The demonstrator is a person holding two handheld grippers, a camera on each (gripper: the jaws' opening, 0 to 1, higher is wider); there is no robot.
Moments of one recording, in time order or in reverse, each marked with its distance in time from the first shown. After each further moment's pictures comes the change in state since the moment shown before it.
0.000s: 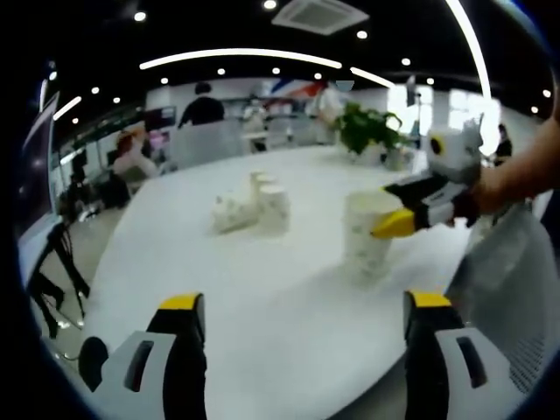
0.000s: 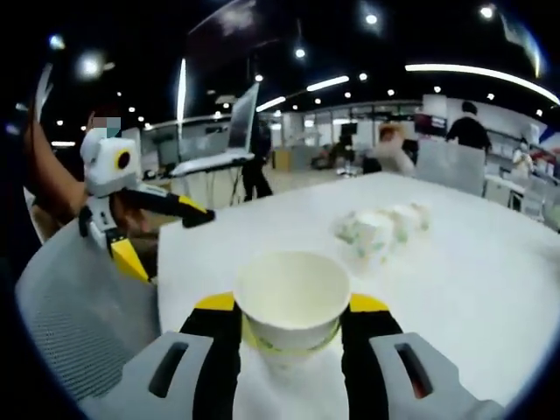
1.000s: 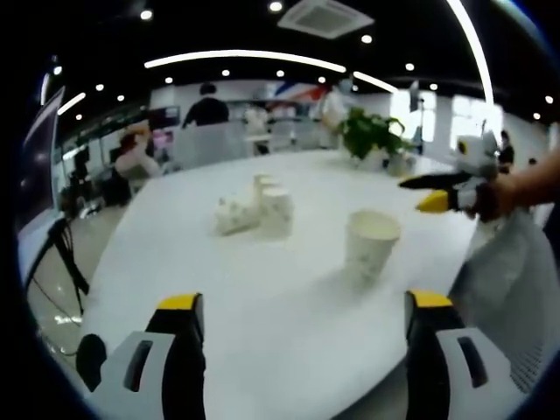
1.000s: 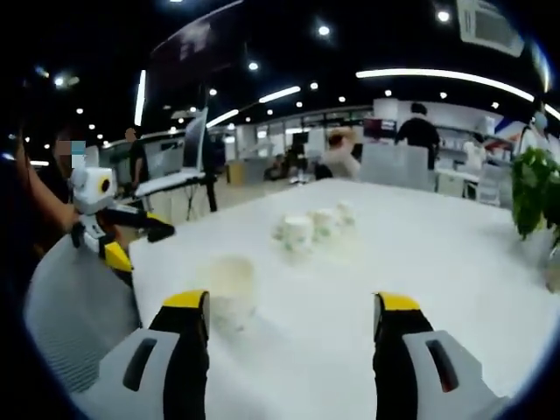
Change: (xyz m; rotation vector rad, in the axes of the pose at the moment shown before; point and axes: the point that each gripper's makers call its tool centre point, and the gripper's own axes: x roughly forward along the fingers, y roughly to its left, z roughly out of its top) left arm -0.001 0.001 0.005 -0.024 -0.027 0.006; right arm -0.090 -0.055 -0.004 0.071 -0.074 -0.223
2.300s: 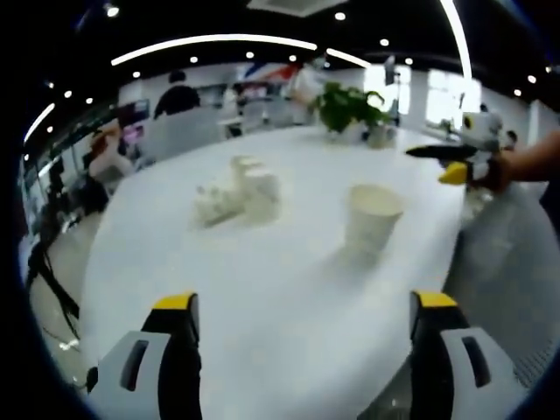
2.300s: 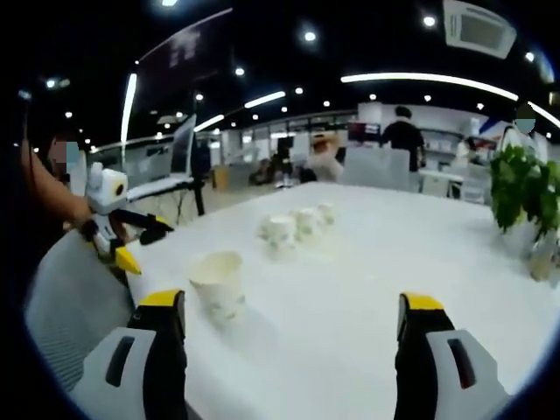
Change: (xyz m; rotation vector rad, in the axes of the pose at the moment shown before) left arm 0.028 0.014 -0.009 0.117 0.144 -0.132; right arm -0.025 -0.012 -0.005 0.014 -0.019 -0.082
